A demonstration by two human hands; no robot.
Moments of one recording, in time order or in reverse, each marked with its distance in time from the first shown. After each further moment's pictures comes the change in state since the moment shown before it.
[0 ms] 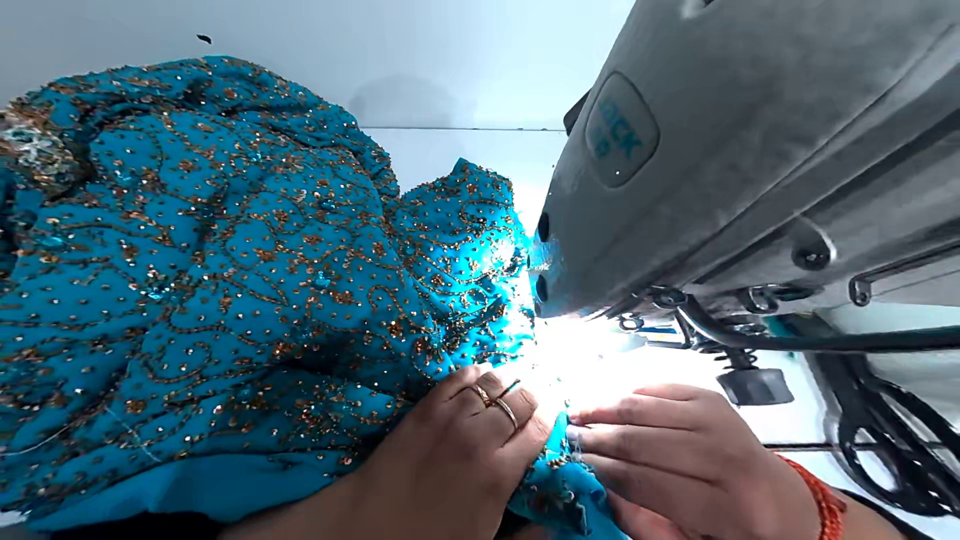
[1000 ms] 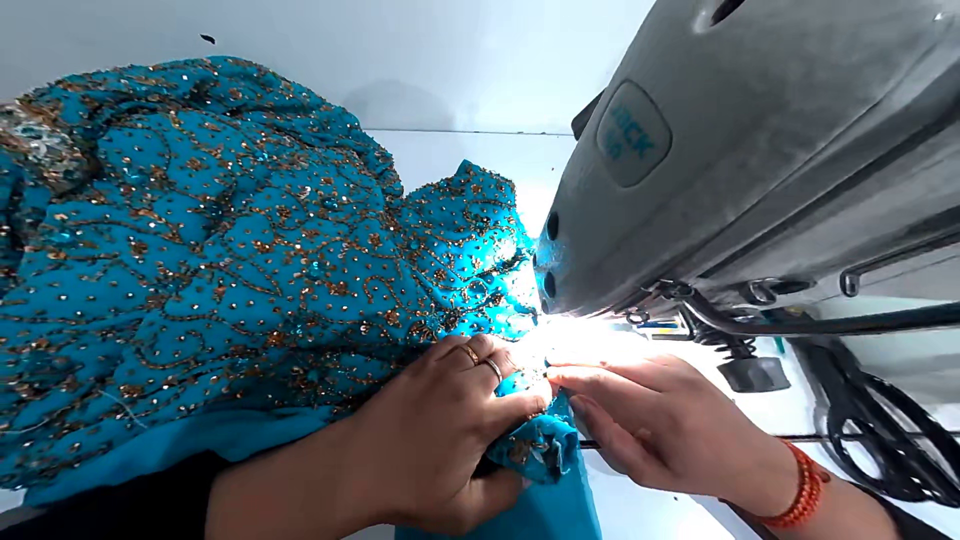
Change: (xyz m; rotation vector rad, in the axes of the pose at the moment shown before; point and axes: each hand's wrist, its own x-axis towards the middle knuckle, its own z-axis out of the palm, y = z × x) left_hand 0.002 -0.030 -0.010 -0.110 -0.098 0.034; right_hand 0.003 0.006 0.008 -0.193 -0.083 0.314
